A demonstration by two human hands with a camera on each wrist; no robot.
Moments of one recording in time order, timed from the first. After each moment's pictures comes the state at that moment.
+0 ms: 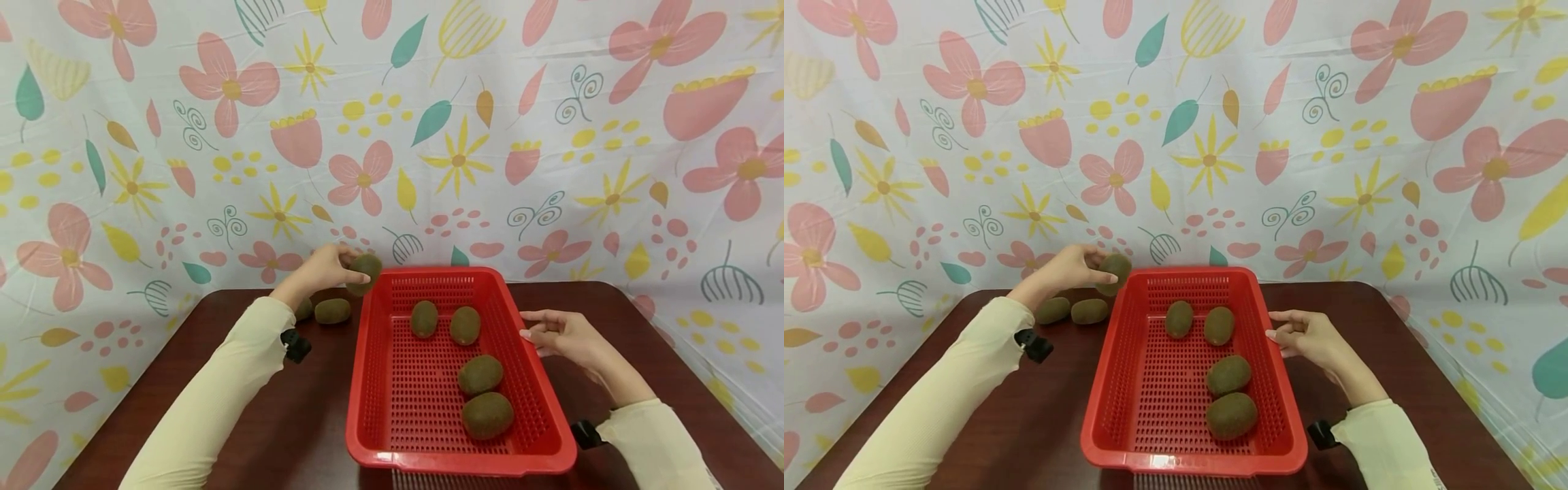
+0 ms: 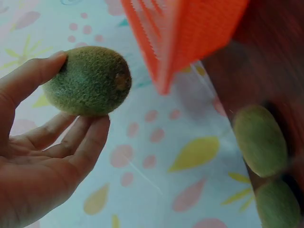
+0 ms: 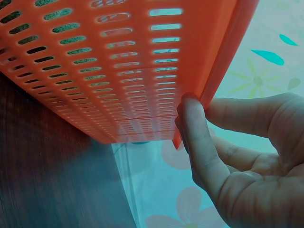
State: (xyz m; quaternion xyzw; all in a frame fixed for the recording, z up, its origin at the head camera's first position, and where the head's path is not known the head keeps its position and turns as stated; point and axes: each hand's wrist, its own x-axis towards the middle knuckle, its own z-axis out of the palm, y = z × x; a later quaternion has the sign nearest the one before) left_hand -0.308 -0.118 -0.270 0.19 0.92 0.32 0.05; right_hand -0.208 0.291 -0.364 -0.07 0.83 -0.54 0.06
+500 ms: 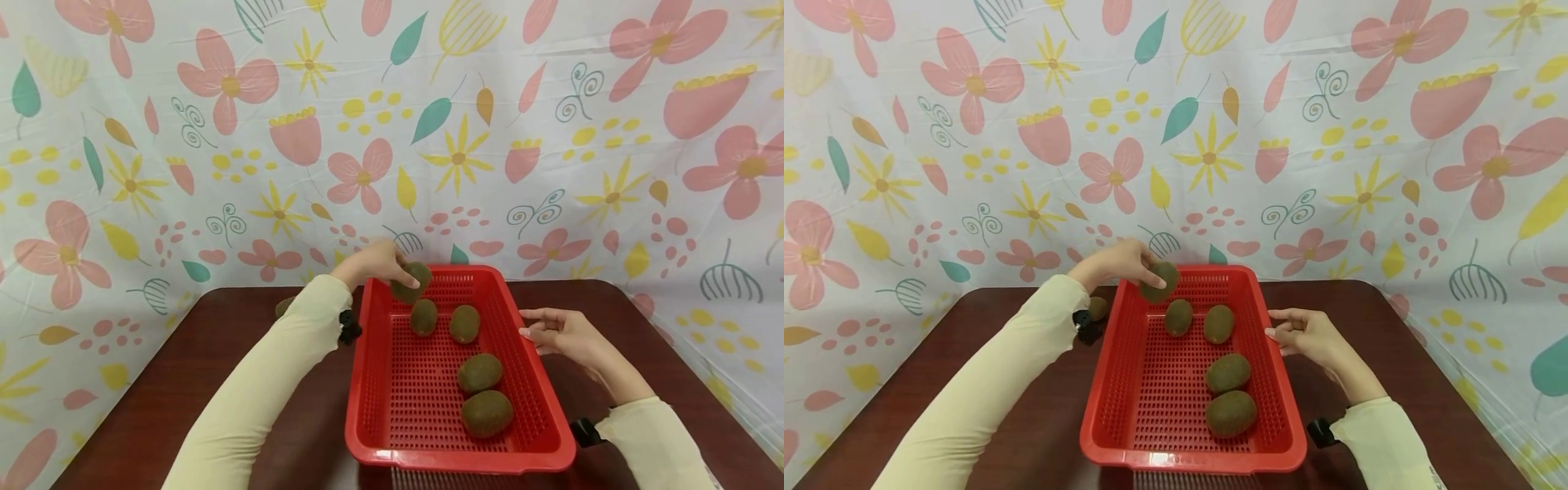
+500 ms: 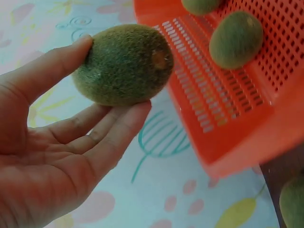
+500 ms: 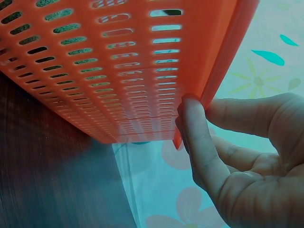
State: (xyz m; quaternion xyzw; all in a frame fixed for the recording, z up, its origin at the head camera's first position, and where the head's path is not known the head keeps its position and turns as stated) left_hand -0.310 -0.038 -0.256 0.23 0.91 0.29 0.16; right_hand -0.209 0.290 -0.365 -0.07 0.83 -0.54 0.07
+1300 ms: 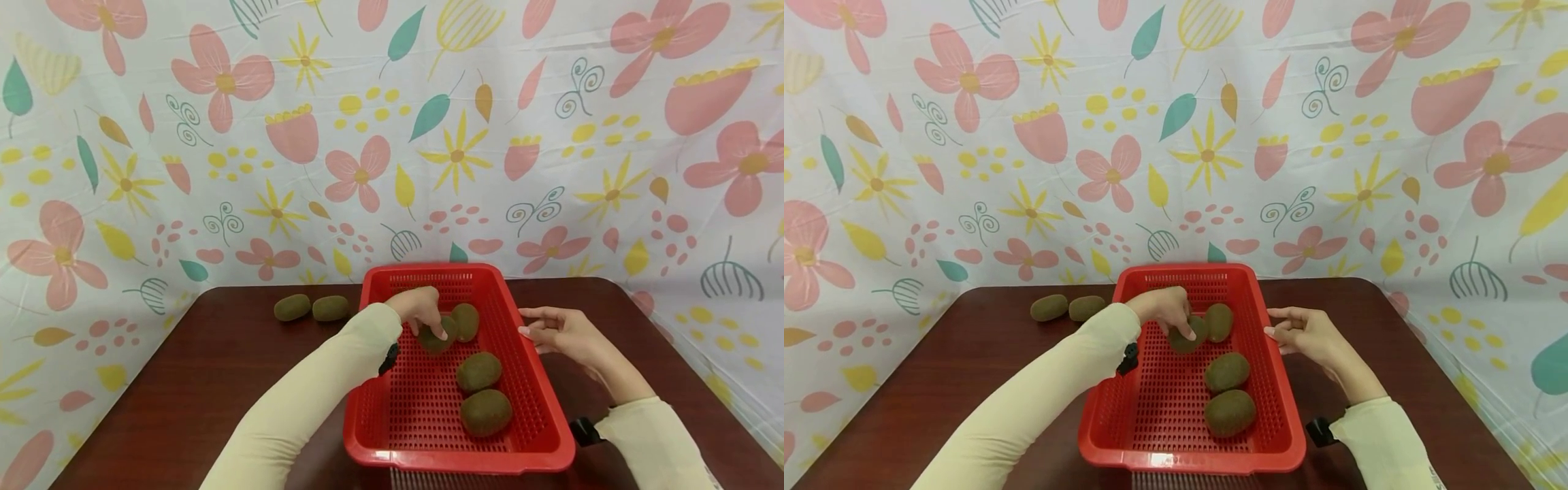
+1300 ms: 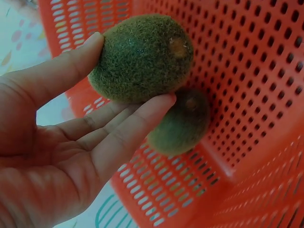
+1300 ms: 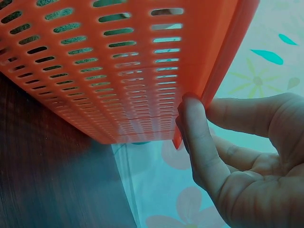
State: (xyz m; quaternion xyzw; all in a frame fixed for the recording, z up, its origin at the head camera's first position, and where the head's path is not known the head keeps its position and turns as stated) left_hand -0.292 0.029 -0.323 0.18 0.92 0.23 0.26; right_hand -0.209 0.291 -0.365 -0.07 0.83 -0.55 0.07
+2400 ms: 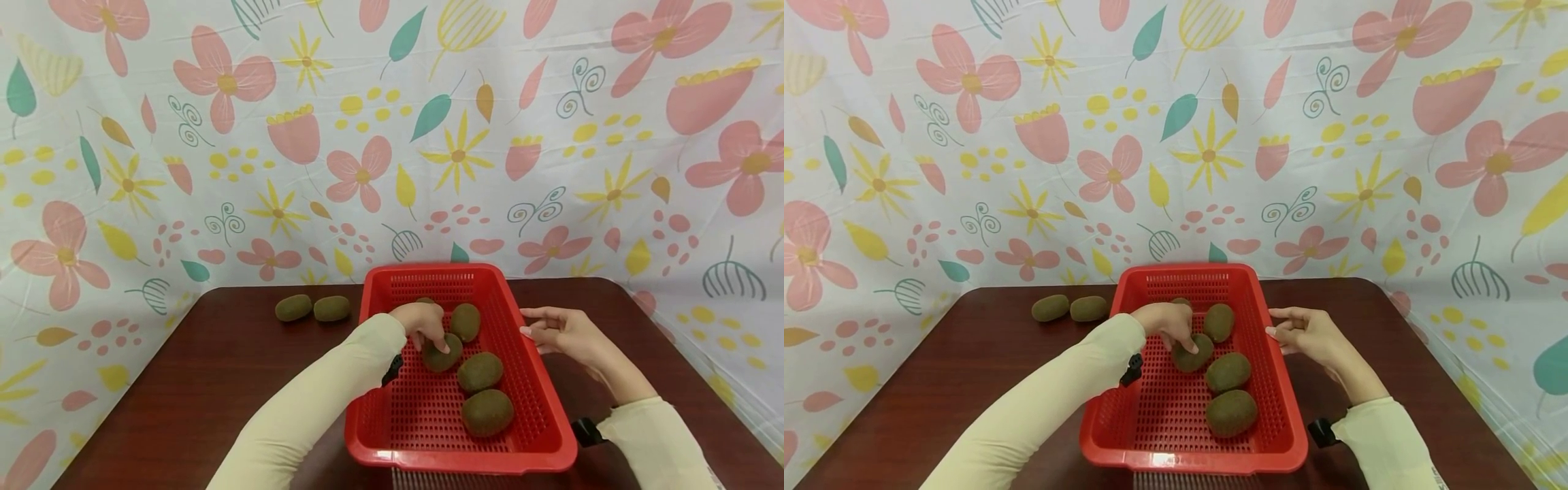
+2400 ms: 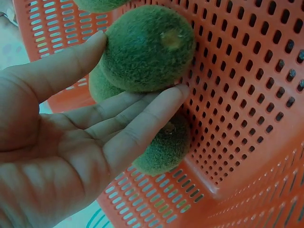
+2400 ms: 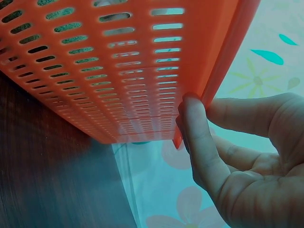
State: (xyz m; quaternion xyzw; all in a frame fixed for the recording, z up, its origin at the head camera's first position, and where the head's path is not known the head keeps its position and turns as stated) left_hand -0.286 0.032 -0.341 0.19 0.91 0.19 0.31; right_hand -0.209 0.290 -0.365 -0.06 0.83 -0.54 0.07
